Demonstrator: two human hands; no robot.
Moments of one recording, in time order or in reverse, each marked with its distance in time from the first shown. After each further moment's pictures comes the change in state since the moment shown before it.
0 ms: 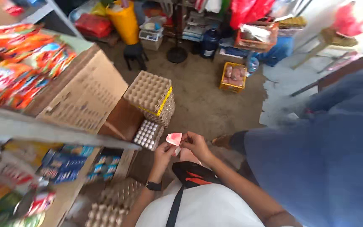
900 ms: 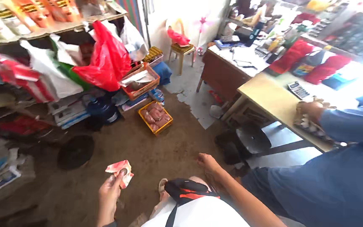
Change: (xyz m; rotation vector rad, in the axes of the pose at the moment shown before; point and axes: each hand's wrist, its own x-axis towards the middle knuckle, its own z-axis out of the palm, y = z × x) left_hand 0.635 0.201 0.287 0.286 -0.468 0.099; right_hand 0.192 0.116 -0.450 -0.161 0.654 0.796
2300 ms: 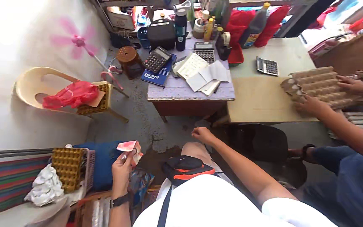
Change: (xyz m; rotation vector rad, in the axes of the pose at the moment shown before) left_hand 0.683 0.408 0.802 0.281 -0.922 0.245; right_hand 0.526 0.080 -0.595 0.593 0.485 0.395
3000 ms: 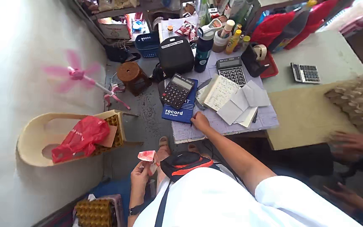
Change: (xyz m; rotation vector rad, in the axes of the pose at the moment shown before) left_hand 0.295 0.065 0.022 0.003 -0.225 -0.129; right_hand 0.311 -0.160 -0.116 0.210 0.288 0.422
